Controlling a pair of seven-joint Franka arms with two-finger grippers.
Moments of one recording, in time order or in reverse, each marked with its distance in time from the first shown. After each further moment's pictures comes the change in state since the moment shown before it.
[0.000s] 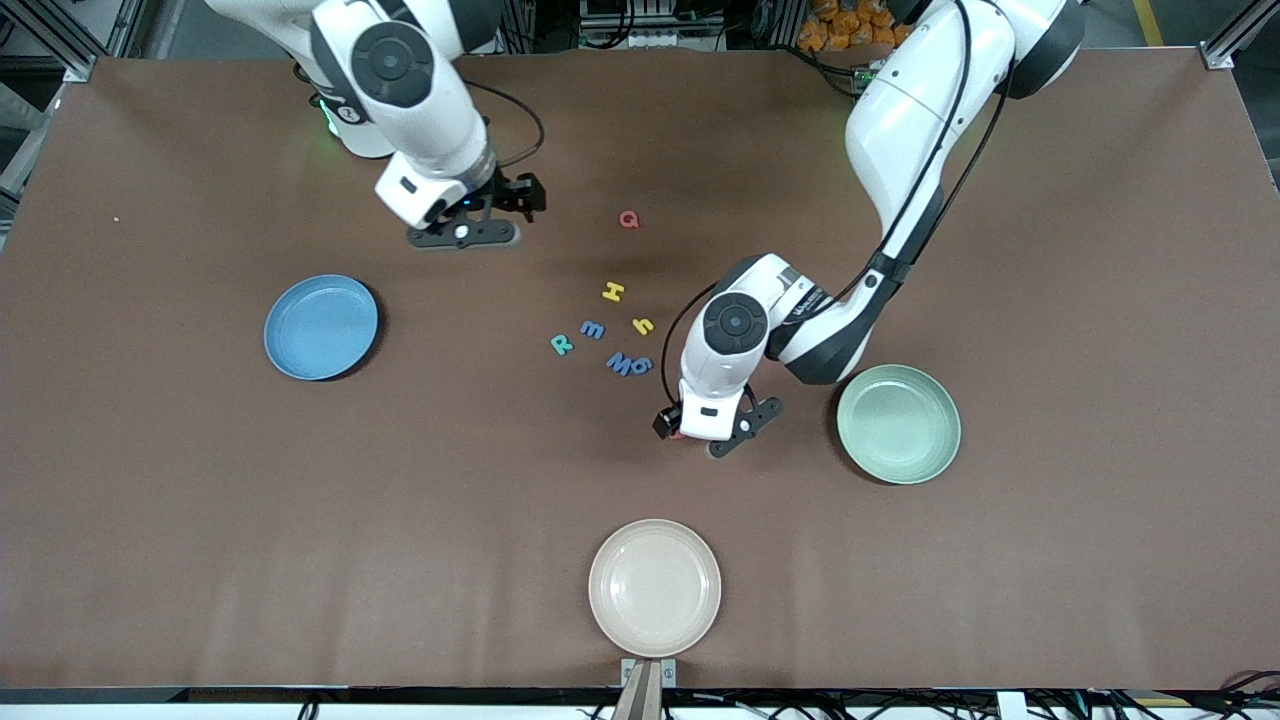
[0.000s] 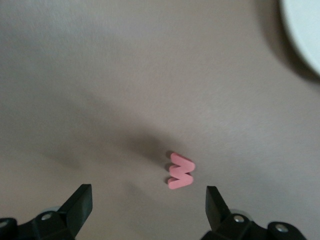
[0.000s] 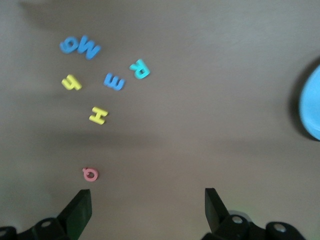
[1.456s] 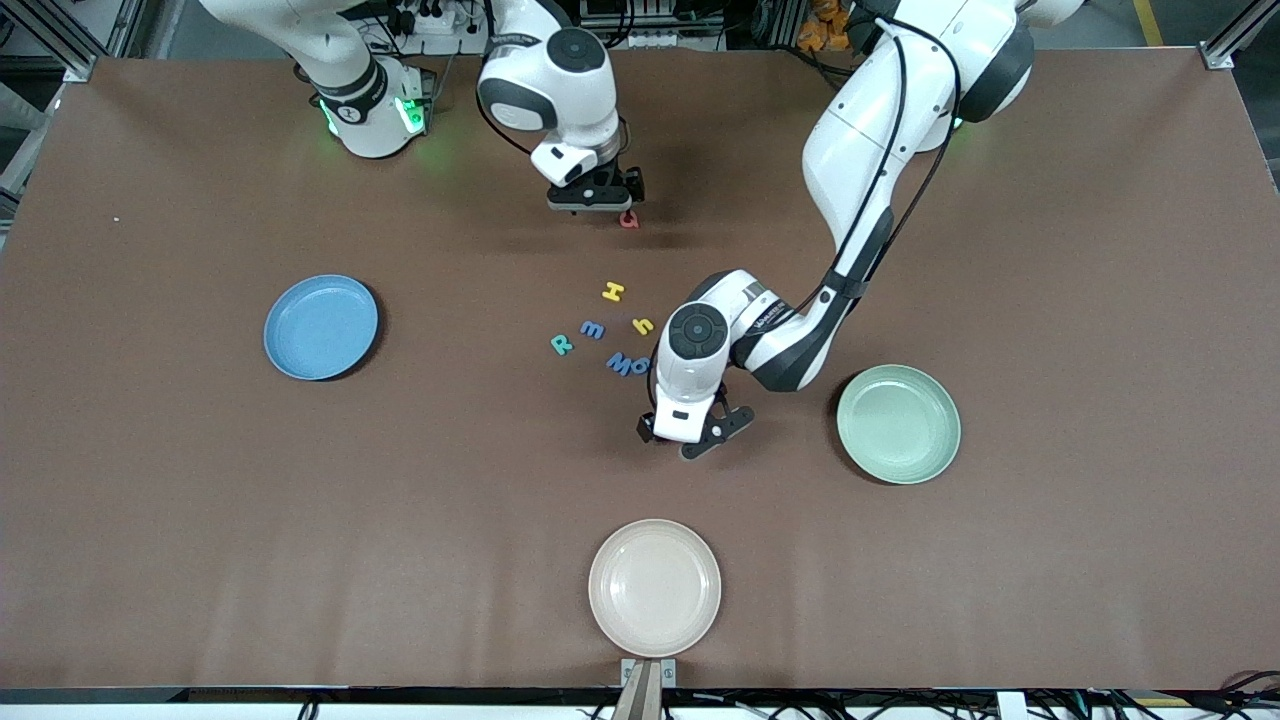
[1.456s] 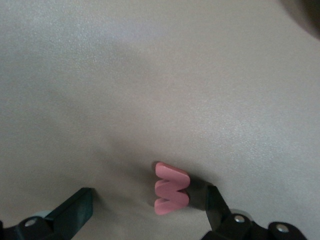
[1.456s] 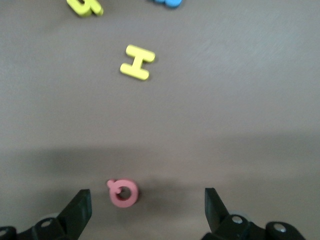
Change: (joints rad) left arm -0.113 0.112 0.106 0.086 0.000 0.061 0.019; right arm 0.198 0.376 0.174 -0.234 -0.613 0.598 0.922
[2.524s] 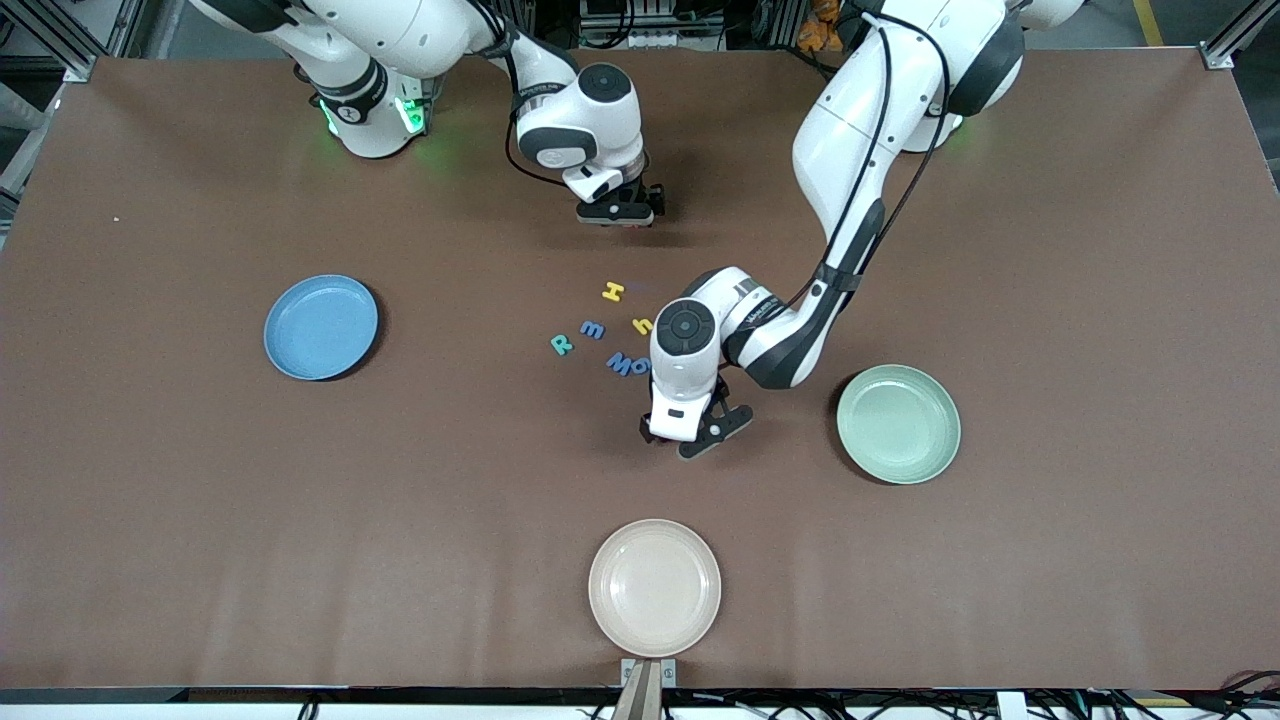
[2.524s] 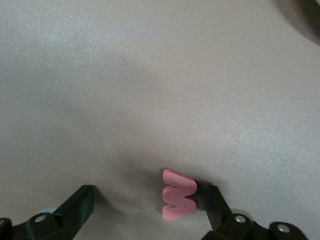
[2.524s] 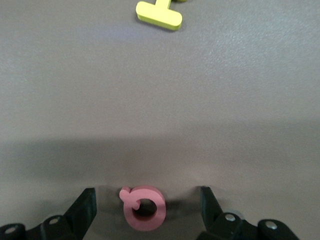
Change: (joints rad) left arm -0.061 0.000 0.070 0.022 0.000 -0.049 0.000; right arm 0.066 0.251 -0.063 0.081 -0.316 0.076 0.251
